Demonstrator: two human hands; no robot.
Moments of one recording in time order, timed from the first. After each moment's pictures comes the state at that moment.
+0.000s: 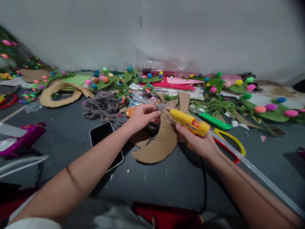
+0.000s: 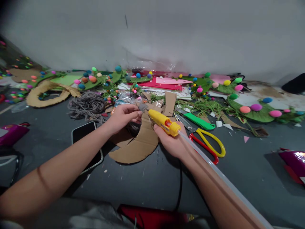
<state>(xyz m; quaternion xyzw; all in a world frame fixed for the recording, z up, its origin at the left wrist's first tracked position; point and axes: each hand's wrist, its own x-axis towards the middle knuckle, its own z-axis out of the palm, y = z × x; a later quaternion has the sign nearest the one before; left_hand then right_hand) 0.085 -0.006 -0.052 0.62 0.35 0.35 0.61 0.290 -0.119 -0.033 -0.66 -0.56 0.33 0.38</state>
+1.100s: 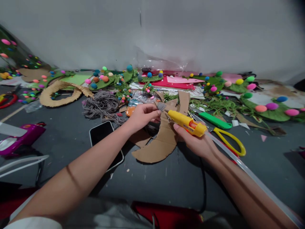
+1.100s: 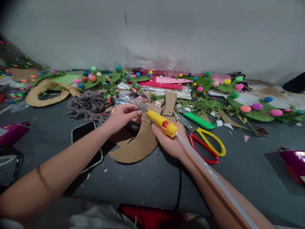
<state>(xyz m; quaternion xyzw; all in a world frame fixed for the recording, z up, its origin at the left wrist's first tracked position) 0.085 -0.005 -0.054 0.62 0.34 0.36 0.61 0.287 -0.118 -0.038 -0.64 -0.59 0.31 0.39</state>
